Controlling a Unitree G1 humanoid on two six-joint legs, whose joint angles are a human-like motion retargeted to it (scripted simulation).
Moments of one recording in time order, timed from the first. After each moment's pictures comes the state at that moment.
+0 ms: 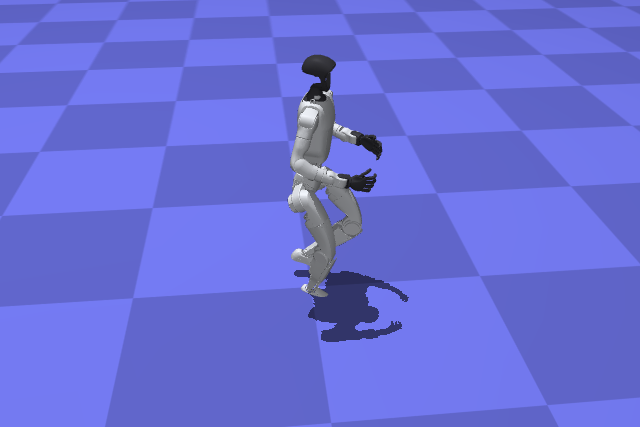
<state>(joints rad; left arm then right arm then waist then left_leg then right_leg) 0.24 0.42 -0.25 -0.11 -0.26 -0.19 -0.19 0.13 -0.48 0.36 0.10 0.38 -0.15 0.20 0.11 0.03 -0.23 -0.84 0.26 0.14 1.48 -0.55 0.06 -0.62 0.09 -0.28 0.69 -0.43 -0.05</state>
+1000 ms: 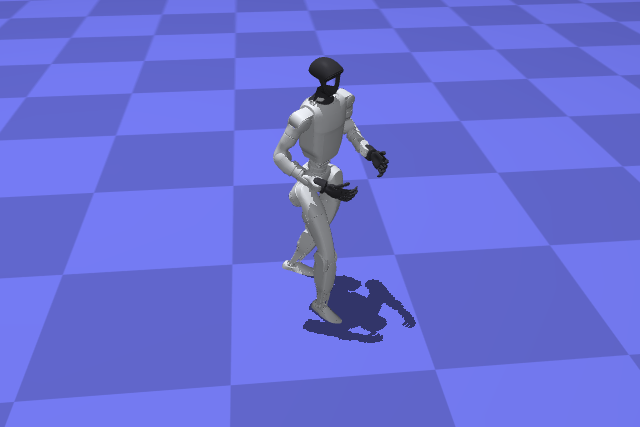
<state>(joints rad) 0.16 0.32 -0.38 -0.07 -0.54 -0.22 -0.03 0.21 -0.44 0.38 0.03 0.57 -0.13 0.18 -0.09 0.04 -0.25 -0.20 -0.10 0.24 0.30 -0.56 0.08 -0.95 -0.22 -0.16 0.70 -0.09 0.18</state>
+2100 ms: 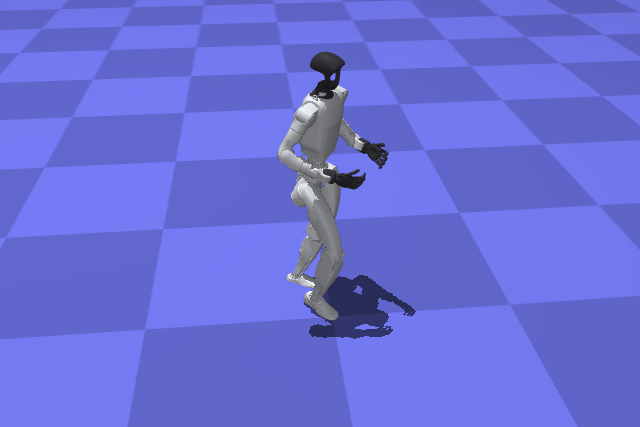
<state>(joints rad) 0.22 0.33 -0.41 -0.11 -0.53 -0.21 0.07 0.23 -0.49 0.45 -0.07 0.60 -0.13 0.13 -0.06 -0.02 -0.18 -0.27 -0.20 0.10 0.32 -0.55 0.12 -0.89 -0.23 -0.13 0.95 -0.20 0.13</state>
